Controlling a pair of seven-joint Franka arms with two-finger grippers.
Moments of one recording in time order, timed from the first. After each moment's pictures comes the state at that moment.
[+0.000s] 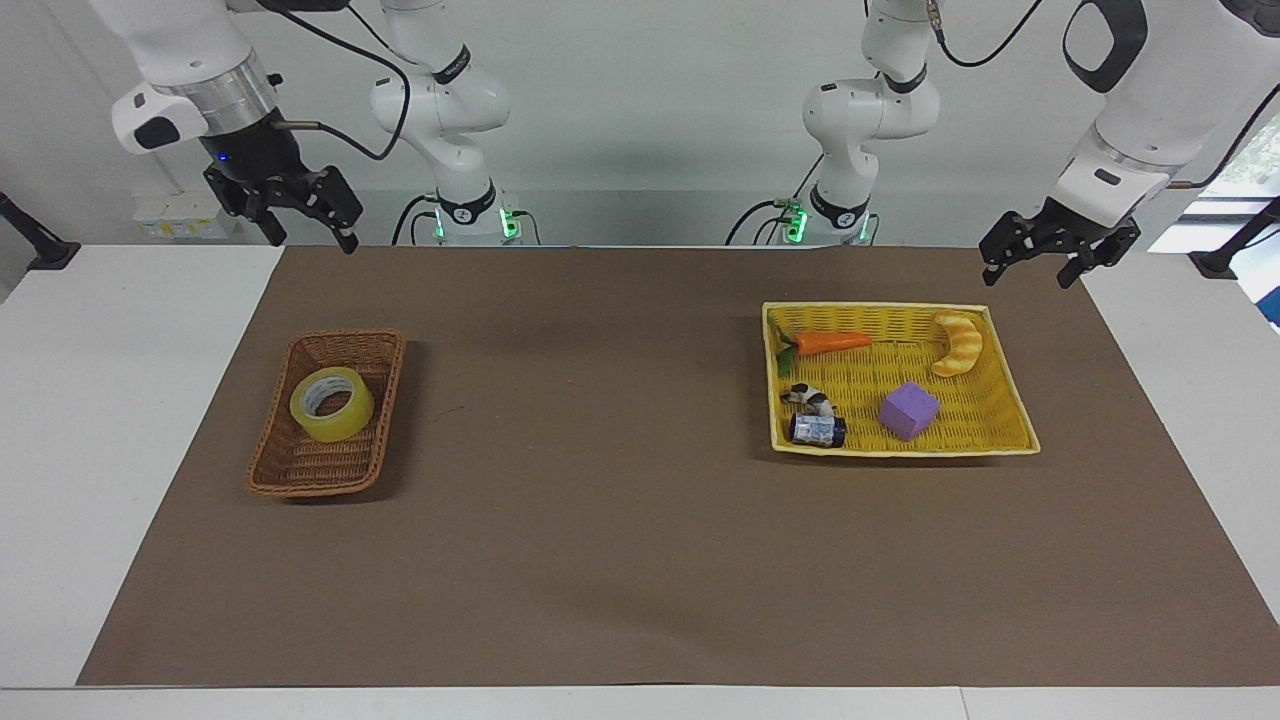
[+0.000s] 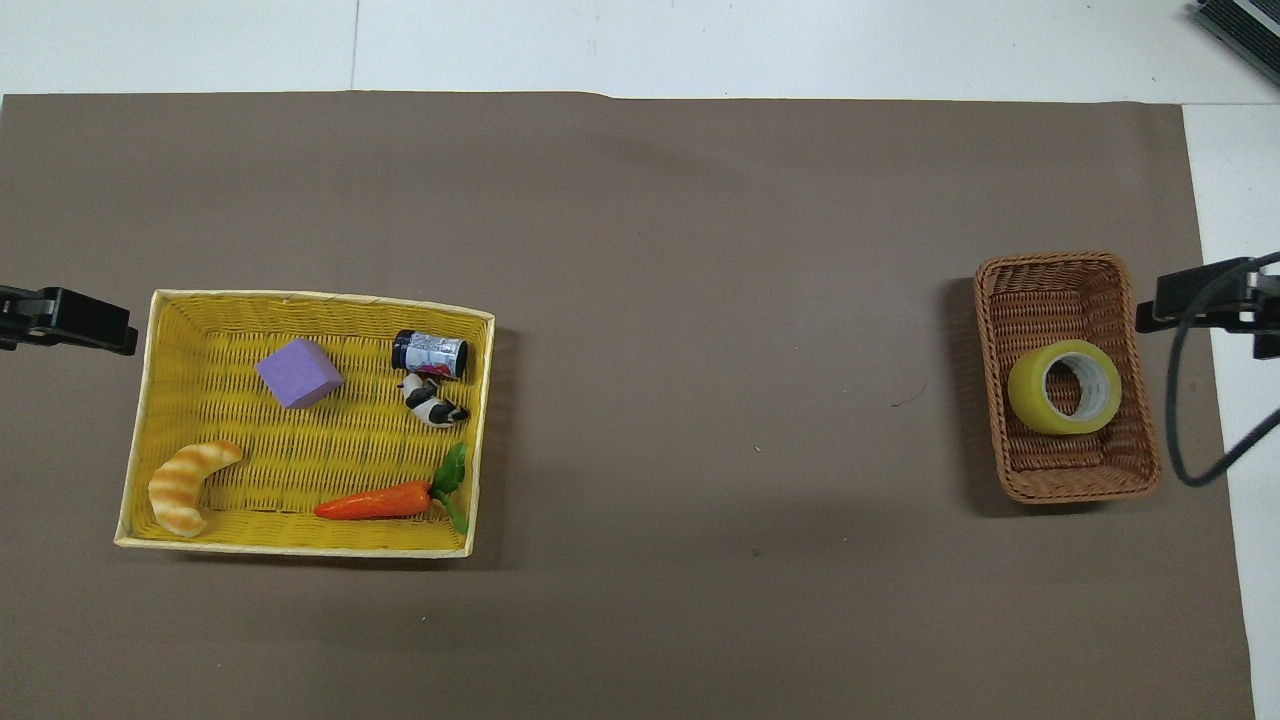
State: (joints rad) left arm -0.01 0.00 -0.01 -1.58 0.00 1.54 0.08; right arm 0.08 -0.05 -0.15 -1.50 0.05 1.48 0.17
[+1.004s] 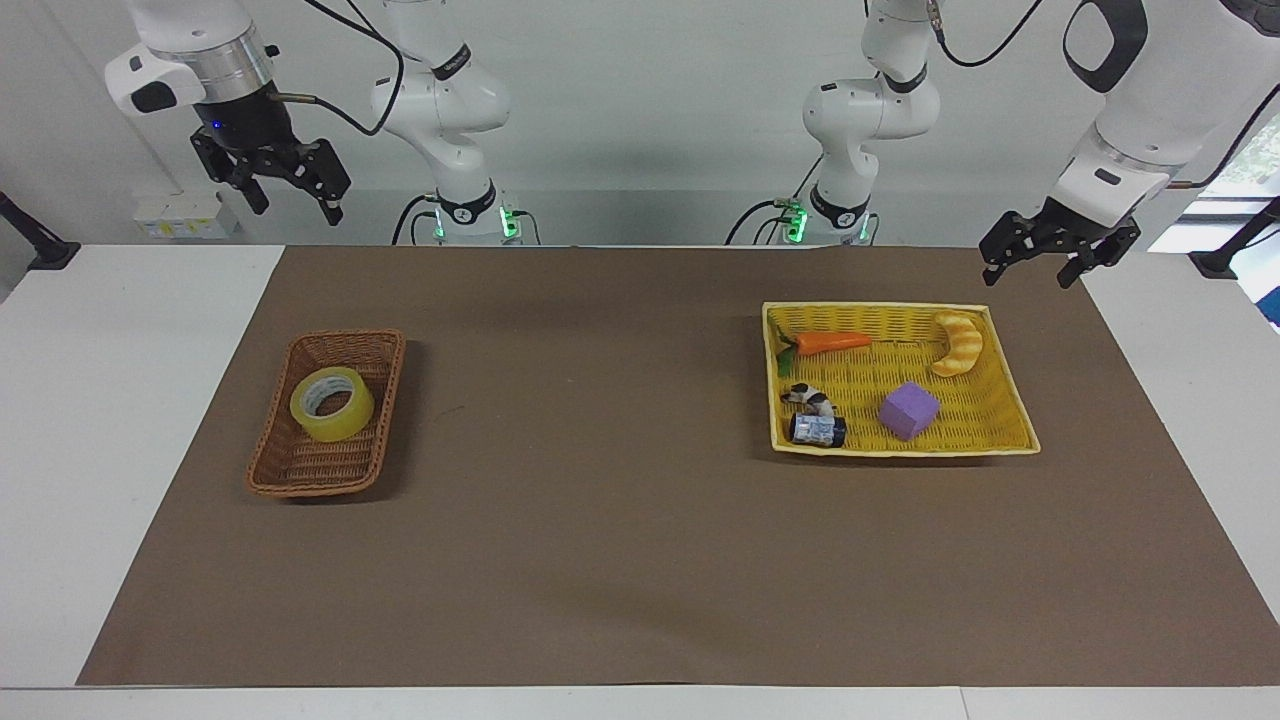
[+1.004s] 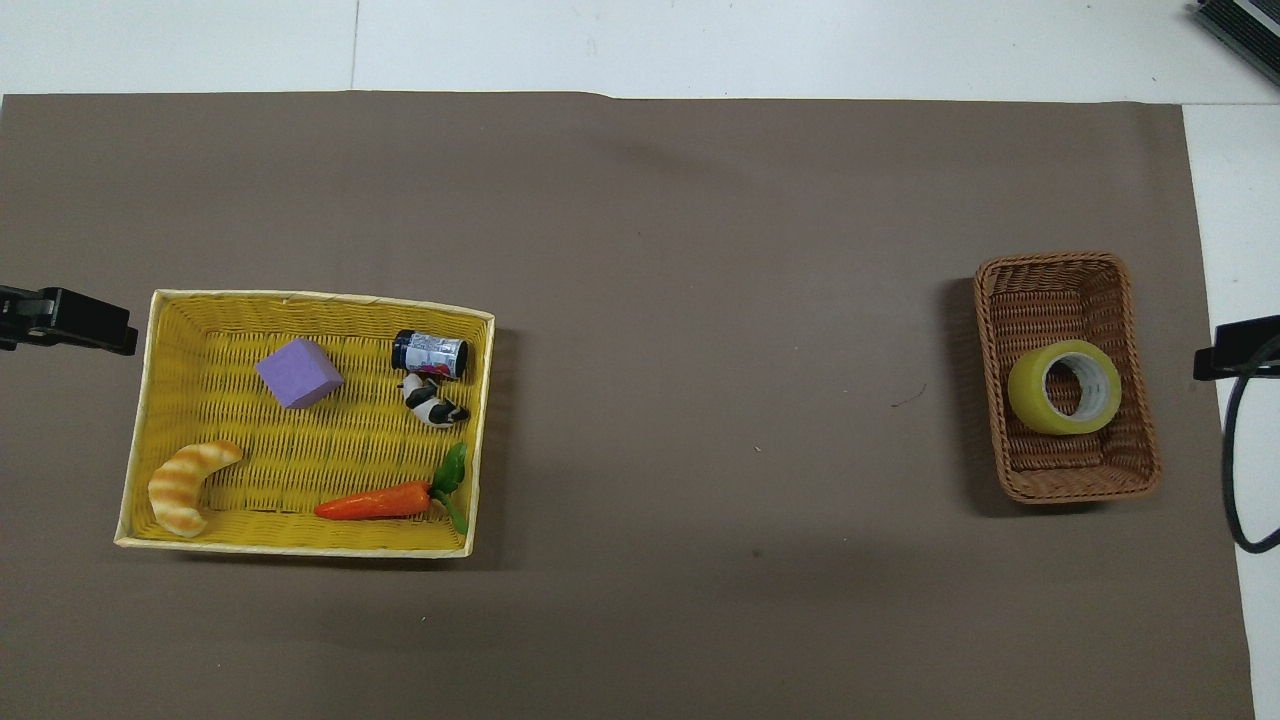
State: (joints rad) left arm -0.01 0.00 -0.01 -1.58 0.00 1.54 0.08; right arm 0.09 -0.12 -0.14 -1.58 -0.03 1.46 0.15
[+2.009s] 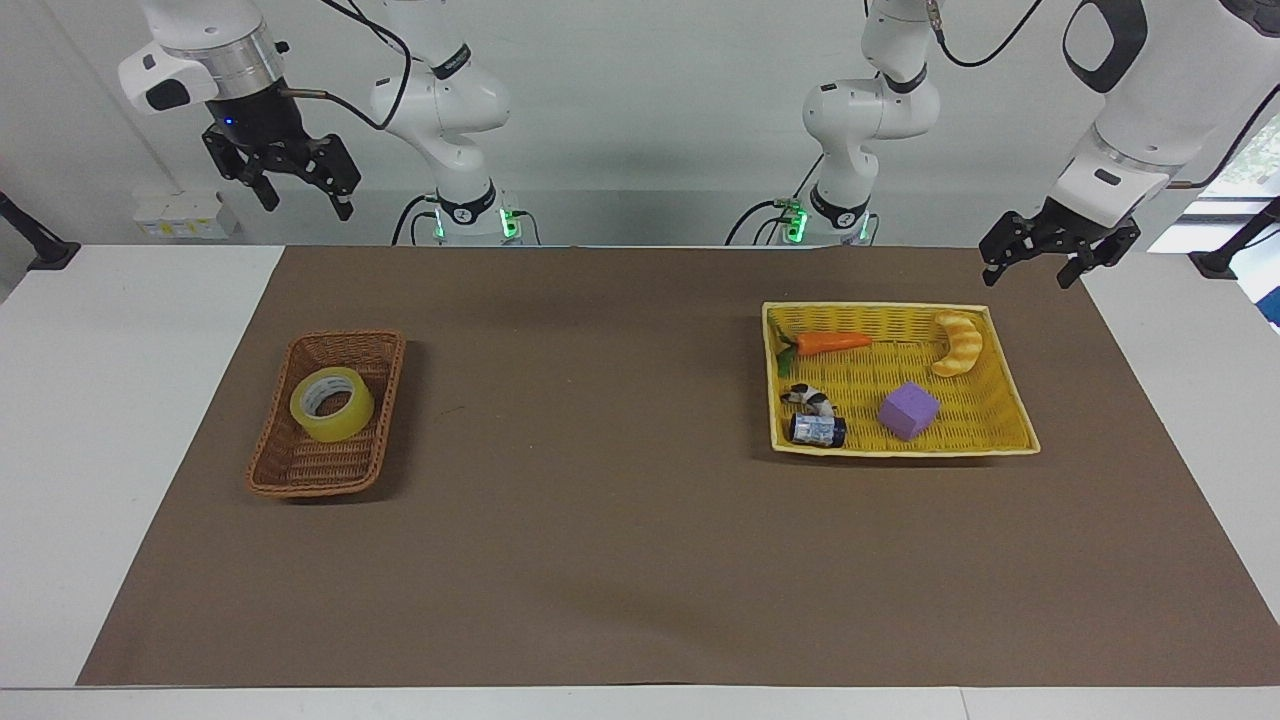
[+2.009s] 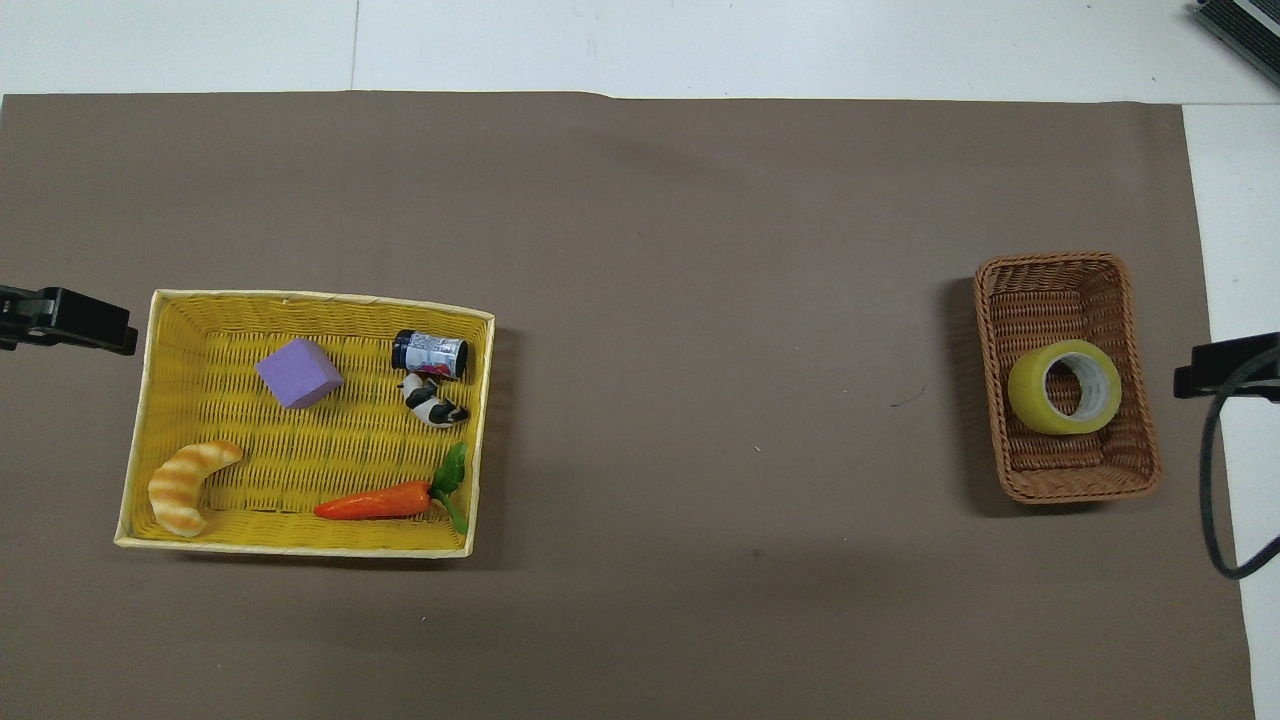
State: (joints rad) left arm -0.01 0.00 -0.01 -1.58 0.00 1.54 0.08; right arm 0.10 -0.14 -0.13 -1.60 -0.02 1.46 0.15
